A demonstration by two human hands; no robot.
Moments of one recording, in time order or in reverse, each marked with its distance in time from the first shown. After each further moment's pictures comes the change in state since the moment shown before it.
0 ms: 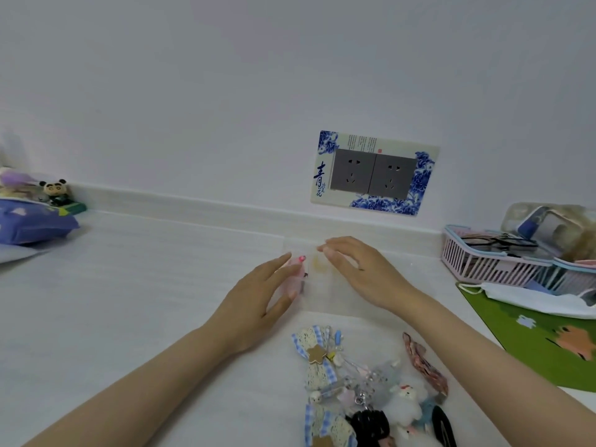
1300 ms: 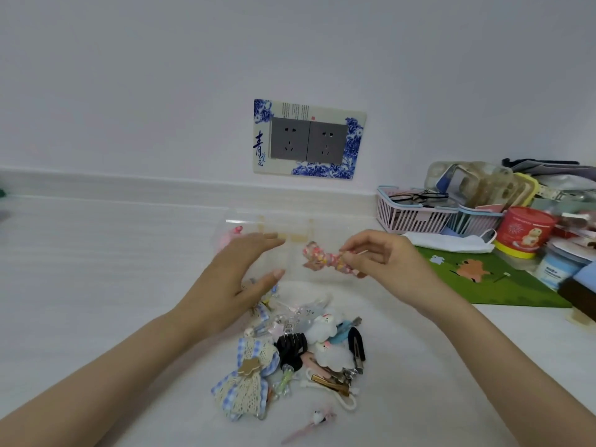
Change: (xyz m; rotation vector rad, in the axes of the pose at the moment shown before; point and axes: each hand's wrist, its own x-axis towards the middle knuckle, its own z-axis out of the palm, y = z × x) left_hand -0.017 0.080 0.002 -0.182 0.006 0.083; right_hand -0.126 0.011 -0.063 0.538 0.162 0.215
